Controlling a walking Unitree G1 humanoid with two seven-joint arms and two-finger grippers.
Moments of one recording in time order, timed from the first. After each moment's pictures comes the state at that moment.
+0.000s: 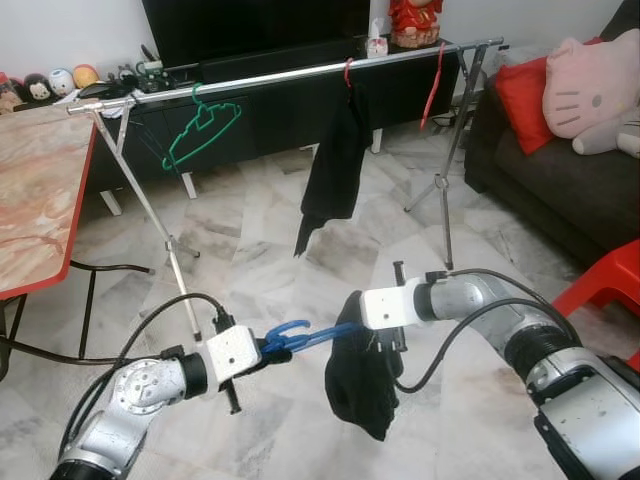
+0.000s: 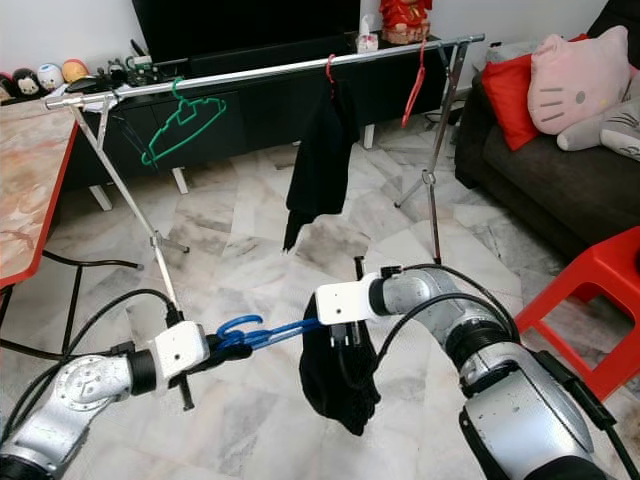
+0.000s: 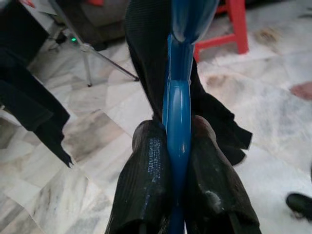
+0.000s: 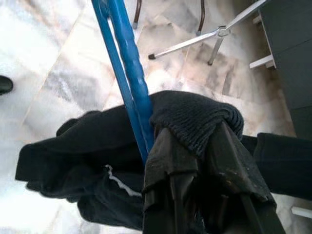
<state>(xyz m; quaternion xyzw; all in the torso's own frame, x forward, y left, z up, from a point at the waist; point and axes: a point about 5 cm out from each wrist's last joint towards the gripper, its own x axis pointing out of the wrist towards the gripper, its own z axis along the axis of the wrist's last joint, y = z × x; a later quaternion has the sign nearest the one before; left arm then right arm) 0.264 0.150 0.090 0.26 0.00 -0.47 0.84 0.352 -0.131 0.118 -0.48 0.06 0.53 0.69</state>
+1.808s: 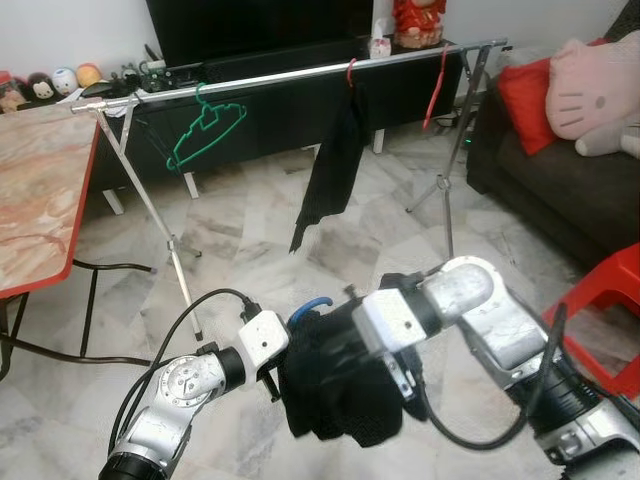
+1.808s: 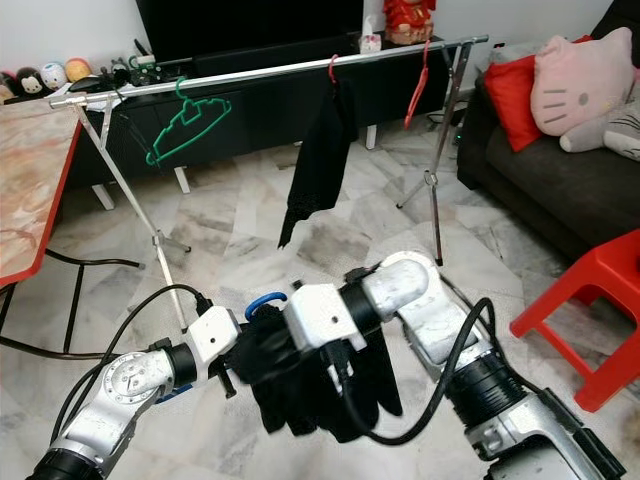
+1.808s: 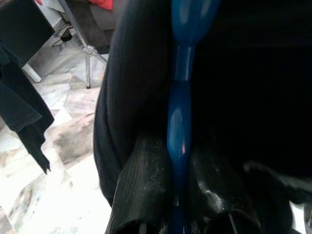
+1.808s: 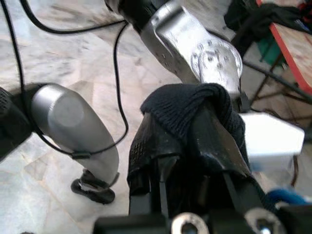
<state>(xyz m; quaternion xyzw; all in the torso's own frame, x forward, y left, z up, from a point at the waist) 0.273 0.121 0.084 0.20 0.01 -0.46 0.87 0.267 -0.072 0.190 -0.23 -0.03 0.83 0.51</state>
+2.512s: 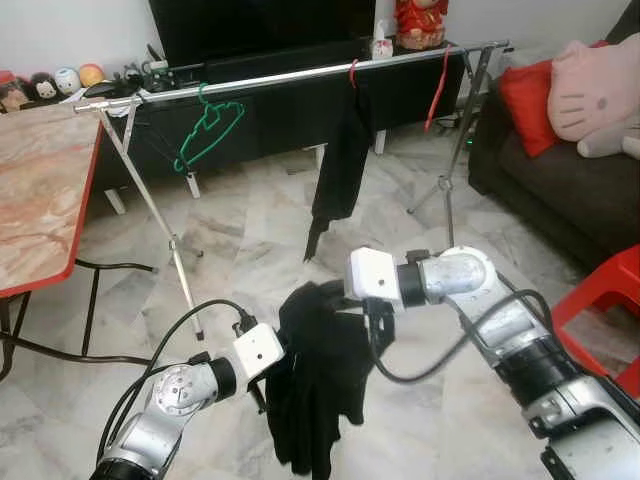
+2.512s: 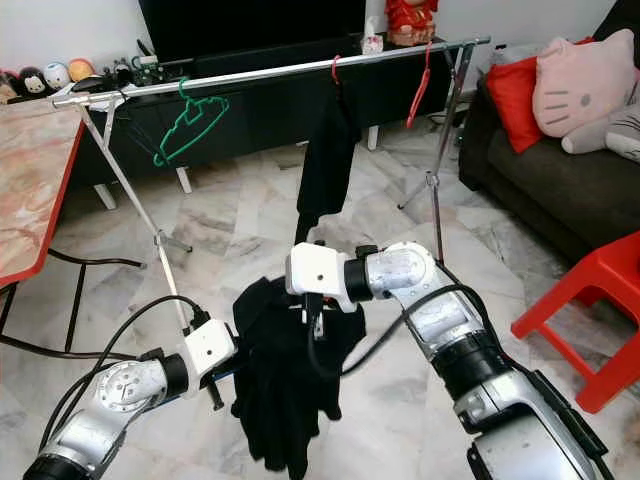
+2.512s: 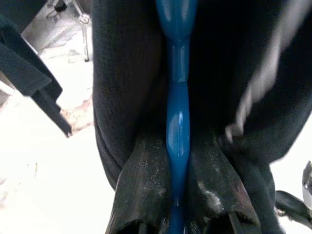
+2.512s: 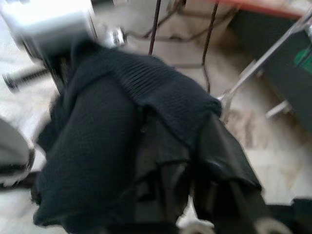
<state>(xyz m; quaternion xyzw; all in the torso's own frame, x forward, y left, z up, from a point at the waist) 0.266 0.136 0.066 0.23 0.07 -0.45 0.86 0.334 -0.102 0.157 -0.31 0.03 0.61 0.73</state>
